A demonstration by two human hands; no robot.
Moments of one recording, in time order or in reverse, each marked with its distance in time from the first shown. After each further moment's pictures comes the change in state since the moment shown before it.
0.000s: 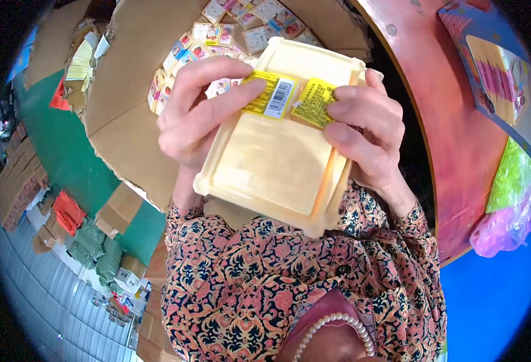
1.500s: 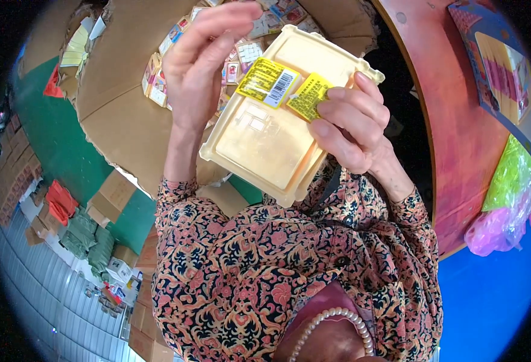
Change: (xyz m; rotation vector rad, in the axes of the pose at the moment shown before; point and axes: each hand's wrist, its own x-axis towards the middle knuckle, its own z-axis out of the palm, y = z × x) left_hand -0.009 -0.021 0.014 -0.567 0.045 -0.479; right_hand -0.027 0.009 0.010 -0.245 -0.100 -0.210
